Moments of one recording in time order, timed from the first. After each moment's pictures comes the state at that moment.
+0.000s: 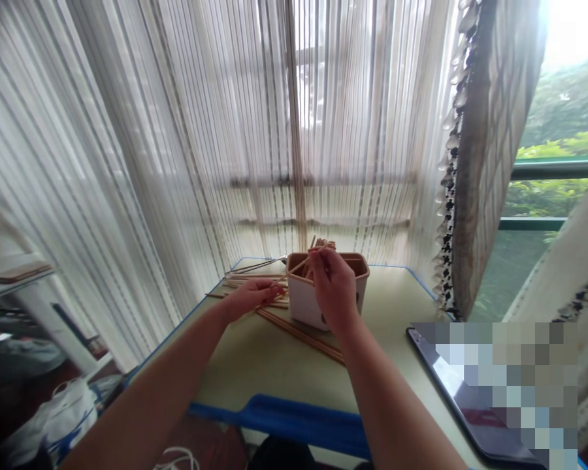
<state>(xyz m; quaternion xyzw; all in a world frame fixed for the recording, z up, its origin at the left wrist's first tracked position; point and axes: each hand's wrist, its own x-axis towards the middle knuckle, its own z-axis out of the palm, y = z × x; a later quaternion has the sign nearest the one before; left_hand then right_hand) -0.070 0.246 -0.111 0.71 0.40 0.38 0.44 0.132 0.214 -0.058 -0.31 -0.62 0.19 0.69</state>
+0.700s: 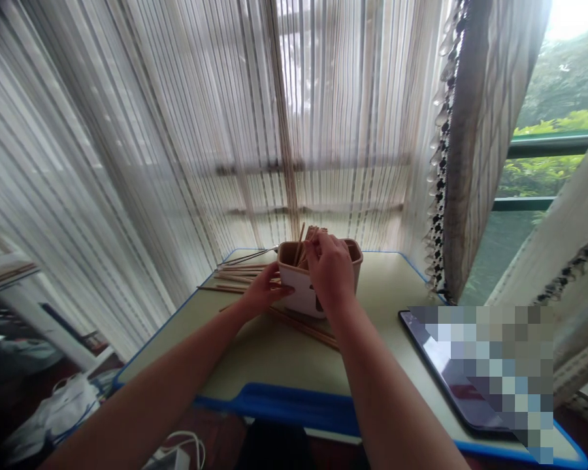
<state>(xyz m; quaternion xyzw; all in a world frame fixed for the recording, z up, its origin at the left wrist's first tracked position) -0.024 0.258 -0.142 0.69 0.40 0.48 0.36 0.150 0.229 -0.062 -0.48 -0.69 -0.09 0.53</state>
